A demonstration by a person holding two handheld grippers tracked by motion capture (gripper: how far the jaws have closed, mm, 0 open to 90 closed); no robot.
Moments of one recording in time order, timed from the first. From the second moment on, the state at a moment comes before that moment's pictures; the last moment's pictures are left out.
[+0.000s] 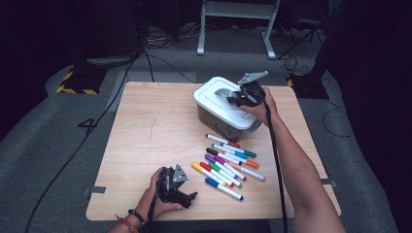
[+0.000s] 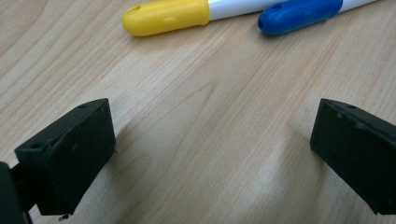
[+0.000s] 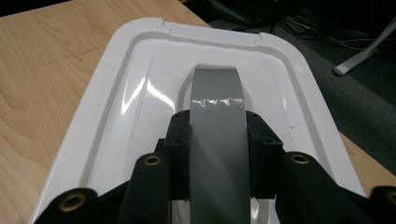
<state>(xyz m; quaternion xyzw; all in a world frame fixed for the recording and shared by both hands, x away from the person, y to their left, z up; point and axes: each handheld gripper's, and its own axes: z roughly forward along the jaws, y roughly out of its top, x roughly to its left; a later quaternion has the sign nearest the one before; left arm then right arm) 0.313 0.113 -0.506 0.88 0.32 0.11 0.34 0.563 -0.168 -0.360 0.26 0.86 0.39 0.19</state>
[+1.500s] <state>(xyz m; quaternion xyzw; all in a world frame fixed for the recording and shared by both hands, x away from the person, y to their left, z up) 0.315 0.152 -0.506 0.90 0.27 0.09 0.34 0.521 -0.298 -0.324 0.34 0.80 0.40 0.27</state>
